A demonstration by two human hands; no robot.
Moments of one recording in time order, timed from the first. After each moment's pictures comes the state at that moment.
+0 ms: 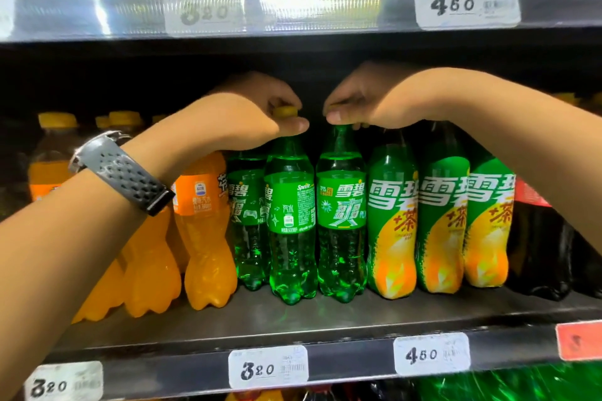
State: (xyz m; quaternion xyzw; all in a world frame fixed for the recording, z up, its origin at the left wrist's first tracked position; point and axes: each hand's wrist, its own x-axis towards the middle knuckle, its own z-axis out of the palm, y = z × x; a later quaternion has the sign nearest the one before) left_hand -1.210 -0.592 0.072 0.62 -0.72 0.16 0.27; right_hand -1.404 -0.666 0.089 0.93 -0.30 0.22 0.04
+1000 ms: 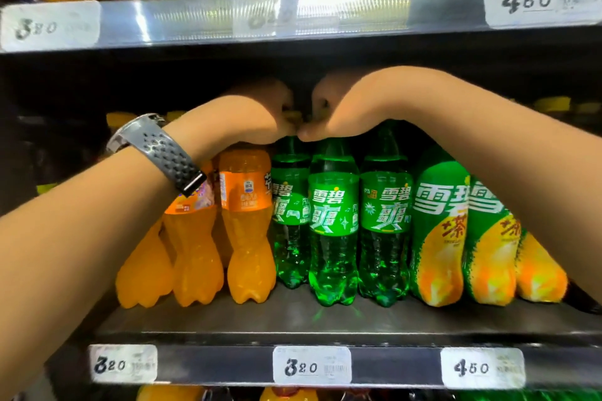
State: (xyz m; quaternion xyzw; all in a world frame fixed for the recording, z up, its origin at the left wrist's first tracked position) left_hand -1.173 -0.590 0.082 0.69 -0.66 0.26 0.14; right_hand -1.318 -0.645 0.100 0.91 -0.34 0.13 0.17
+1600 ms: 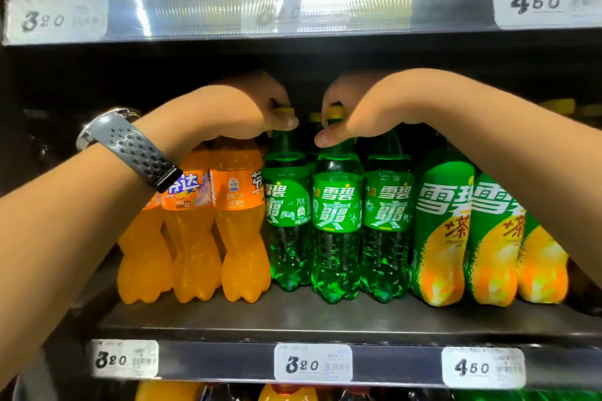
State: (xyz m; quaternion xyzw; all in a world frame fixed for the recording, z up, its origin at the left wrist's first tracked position) left_hand -1.160 -0.572 0.085 0.68 -0.69 0.18 0.18; right_hand -1.333 -0.642 0.096 0.92 -0.34 0.13 0.12
